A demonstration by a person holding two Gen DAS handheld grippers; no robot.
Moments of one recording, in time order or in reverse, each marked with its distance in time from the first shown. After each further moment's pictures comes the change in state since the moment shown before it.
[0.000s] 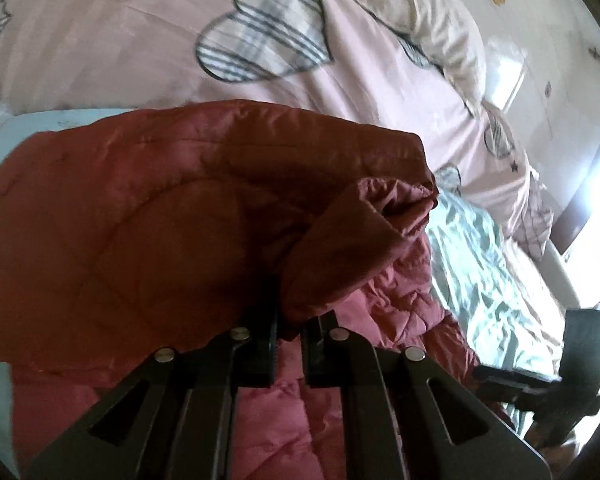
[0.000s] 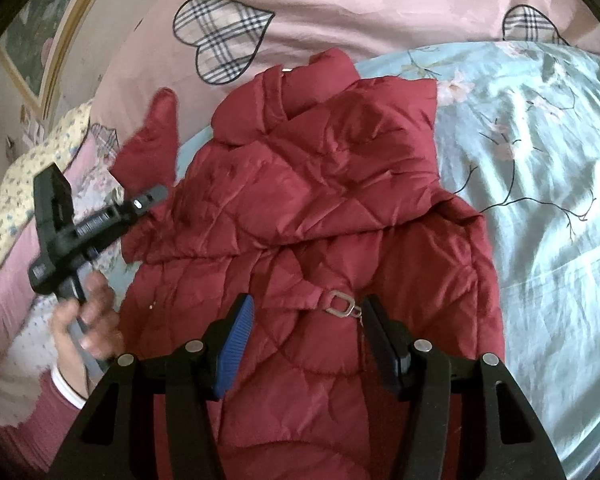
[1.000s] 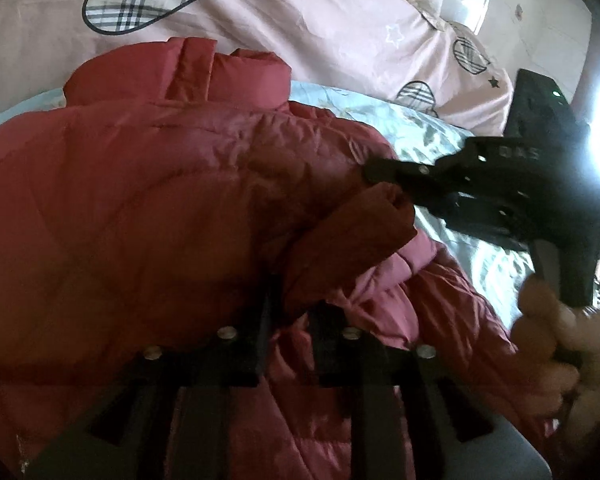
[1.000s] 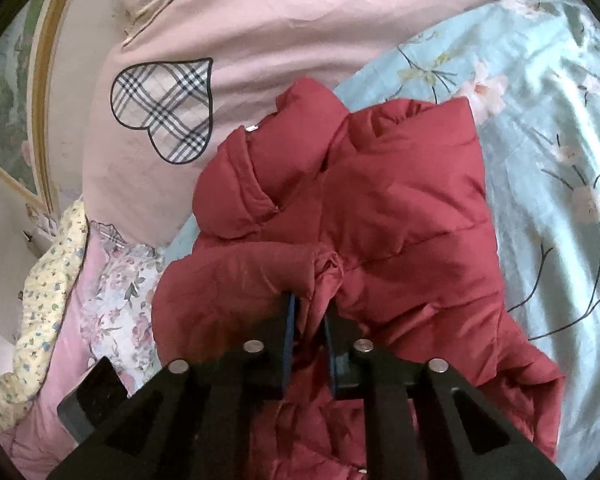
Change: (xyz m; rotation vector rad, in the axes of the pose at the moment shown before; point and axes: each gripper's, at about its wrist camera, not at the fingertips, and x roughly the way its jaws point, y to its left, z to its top) left arm 0.055 -0.061 -0.037 0.171 0.146 -0.041; right arm 0.075 -0.033 0.099 0.210 -0.060 0.135
